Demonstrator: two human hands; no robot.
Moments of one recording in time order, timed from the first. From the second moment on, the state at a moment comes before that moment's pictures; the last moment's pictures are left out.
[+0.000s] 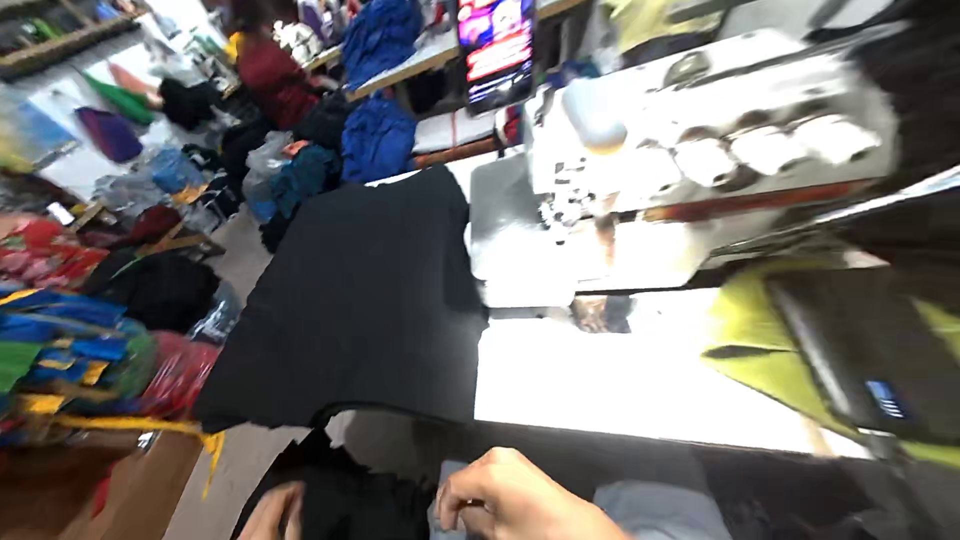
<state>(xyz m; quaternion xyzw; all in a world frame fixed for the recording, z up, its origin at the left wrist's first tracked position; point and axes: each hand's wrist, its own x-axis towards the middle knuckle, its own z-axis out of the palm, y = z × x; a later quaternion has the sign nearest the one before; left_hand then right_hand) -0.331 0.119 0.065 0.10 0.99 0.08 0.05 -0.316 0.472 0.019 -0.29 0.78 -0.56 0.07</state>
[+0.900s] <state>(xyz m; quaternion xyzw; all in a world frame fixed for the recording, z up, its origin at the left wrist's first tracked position) -0.477 0.322 0.080 0.18 0.85 0.49 -0.07 -0.330 0.561 0.042 0.09 0.69 -0.71 -0.03</state>
